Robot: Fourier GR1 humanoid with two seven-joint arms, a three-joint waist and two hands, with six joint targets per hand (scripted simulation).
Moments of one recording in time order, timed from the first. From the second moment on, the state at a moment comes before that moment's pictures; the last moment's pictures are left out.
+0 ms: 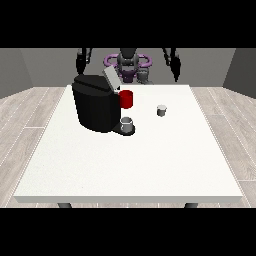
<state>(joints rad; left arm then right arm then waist) 0.03 0.10 0.01 -1.56 -0.01 0.02 -0.05 0.02 -0.13 0.01 -1.56 -0.02 -0.03 -0.01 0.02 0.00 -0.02</state>
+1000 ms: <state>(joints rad) -0.21 0.26 0.10 -1.38 -0.05 -0.08 -0.07 -0.03 -0.02 0.00 -1.57 -0.01 -0.11 -0.11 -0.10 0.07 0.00</state>
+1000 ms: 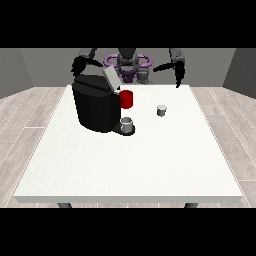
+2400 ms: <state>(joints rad) -0.55 0.34 0.08 -0.82 -0.28 -0.07 -0.06 -0.20 -0.04 -0.01 -1.44 0.02 -0.17 -0.04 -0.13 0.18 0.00</state>
